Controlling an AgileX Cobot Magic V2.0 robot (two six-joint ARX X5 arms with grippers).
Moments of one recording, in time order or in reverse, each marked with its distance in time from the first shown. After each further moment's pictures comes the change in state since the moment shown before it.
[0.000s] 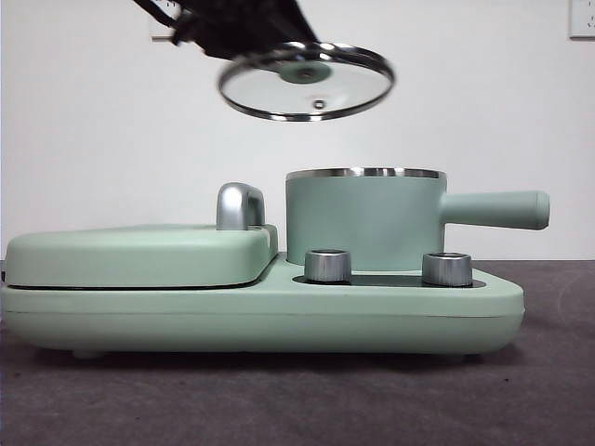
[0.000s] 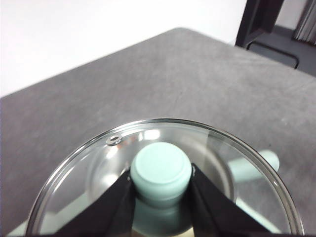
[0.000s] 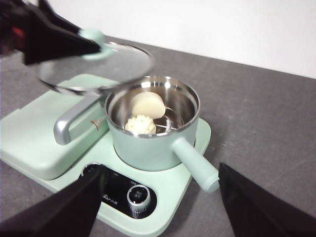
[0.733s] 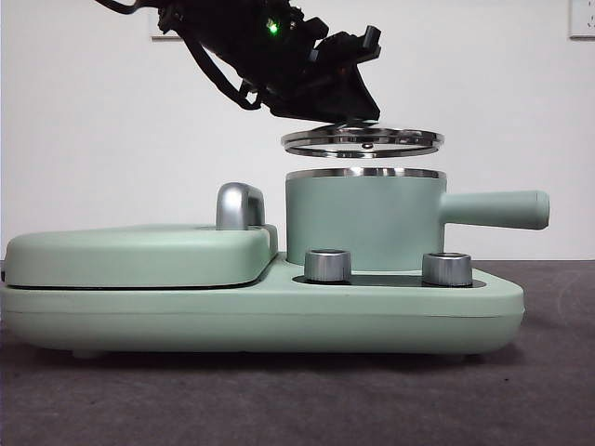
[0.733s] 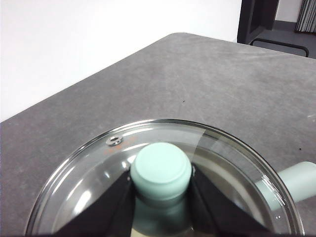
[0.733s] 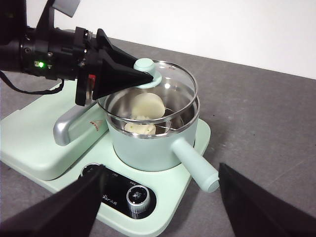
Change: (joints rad) left arm -0.057 0.253 0.043 0.259 -0.061 0.110; right arm 0.000 0.000 0.000 0.000 0.004 0.000
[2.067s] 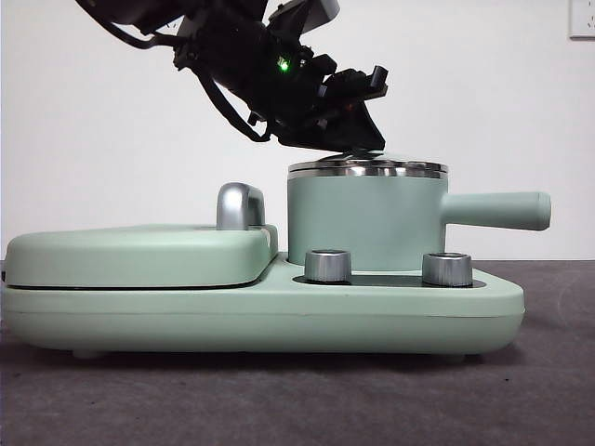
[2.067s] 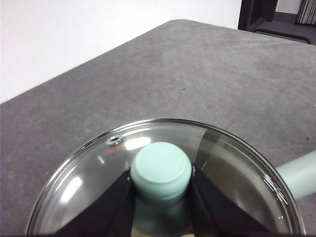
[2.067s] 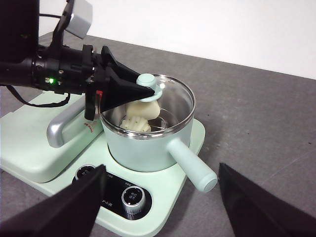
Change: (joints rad) left arm 0.006 0.080 0.011 0.034 0.013 -0.005; right arm 0.000 0.000 0.000 -0.001 0.022 0.006
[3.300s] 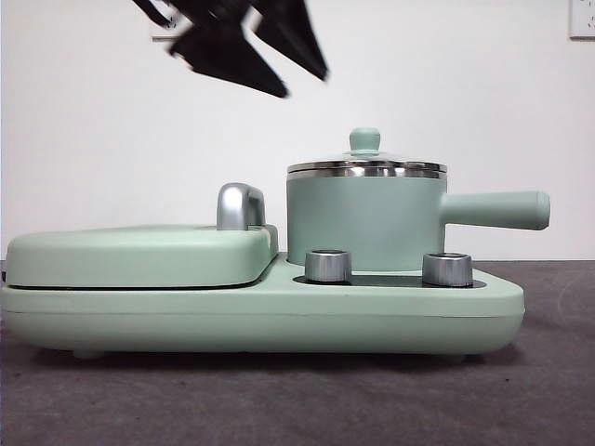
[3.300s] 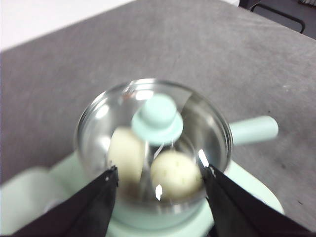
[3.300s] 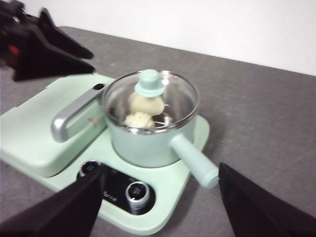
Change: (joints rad) left arm 0.045 -0.347 0.009 -0.555 0.024 -0.132; right arm 0.000 0.008 0.000 -0.011 -0.027 0.000
